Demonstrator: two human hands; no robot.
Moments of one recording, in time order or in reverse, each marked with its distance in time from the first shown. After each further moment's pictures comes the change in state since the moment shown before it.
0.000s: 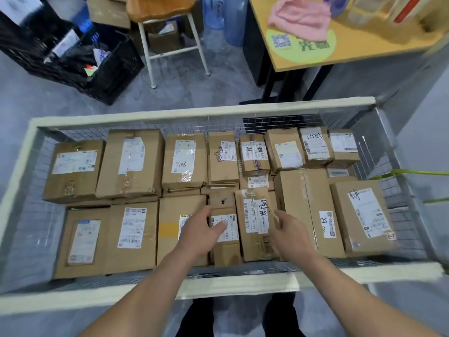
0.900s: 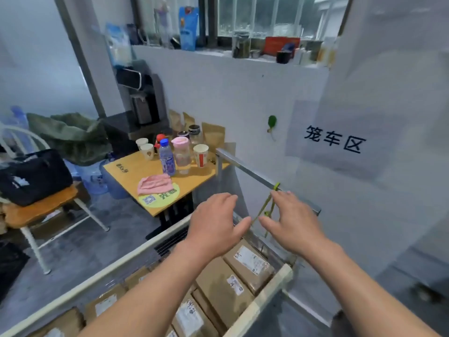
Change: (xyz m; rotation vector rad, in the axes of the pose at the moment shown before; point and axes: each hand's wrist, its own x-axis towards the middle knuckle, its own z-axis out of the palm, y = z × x) left_hand -0.260 0.348 -0.034 0.726 0.145 1.326; right_hand -0.311 -0.064 -0.271 -0.310 0.864 -0.007
